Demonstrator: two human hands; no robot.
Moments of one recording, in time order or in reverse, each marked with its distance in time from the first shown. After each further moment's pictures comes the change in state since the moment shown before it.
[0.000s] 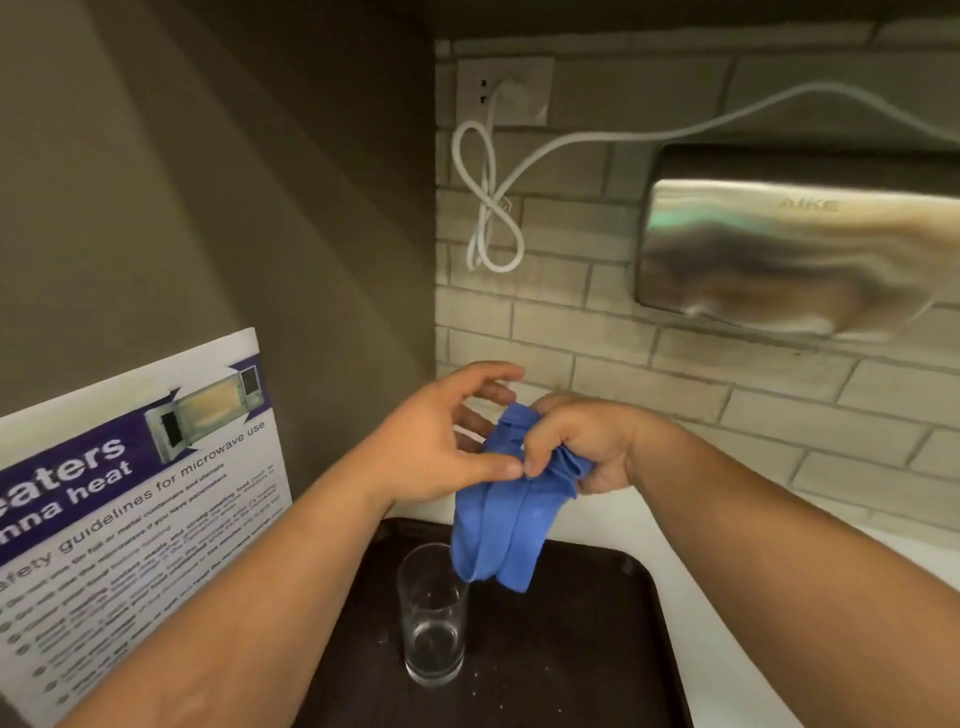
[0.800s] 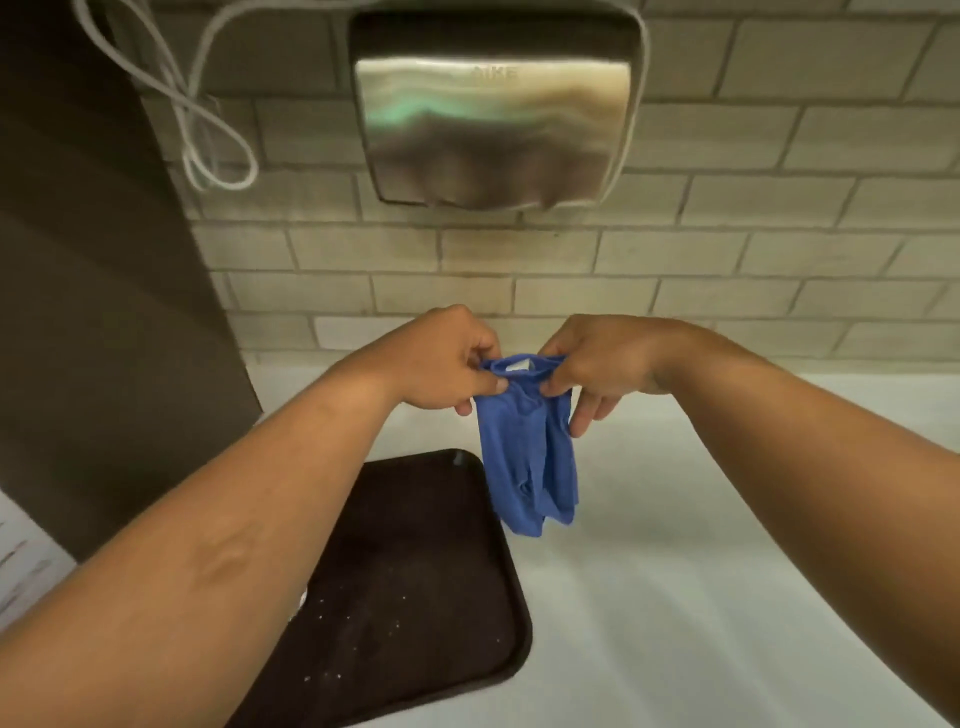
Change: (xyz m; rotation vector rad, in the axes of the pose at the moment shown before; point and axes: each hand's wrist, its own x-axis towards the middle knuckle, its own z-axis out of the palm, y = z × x) left_hand 0.088 0.069 0.163 0.348 -0.449 0.074; right_hand -0.180 0.076 -0.088 -0.637 0.570 0.282
